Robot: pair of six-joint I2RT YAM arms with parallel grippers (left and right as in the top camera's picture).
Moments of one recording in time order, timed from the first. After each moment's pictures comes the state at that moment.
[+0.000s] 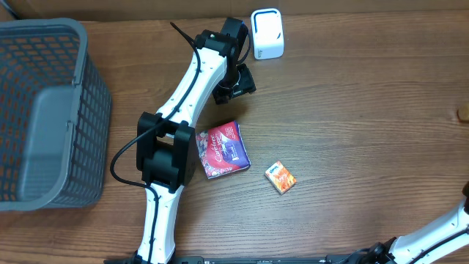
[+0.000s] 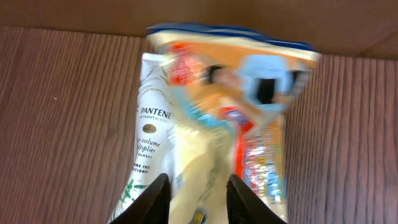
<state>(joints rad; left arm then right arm) -0.37 2.33 2.12 -1.22 0.12 -0.70 -0.79 2.11 1.78 -0.69 0.27 0.59</state>
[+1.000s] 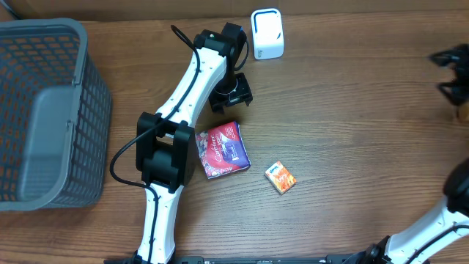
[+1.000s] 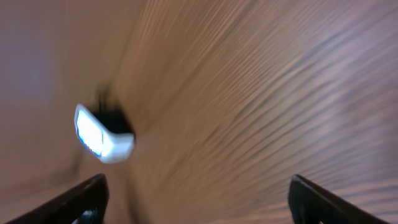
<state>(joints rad) -0.36 2.32 2.12 -1.37 0.15 -0.65 -0.55 2.04 1.78 -0.89 -0.69 0.39</state>
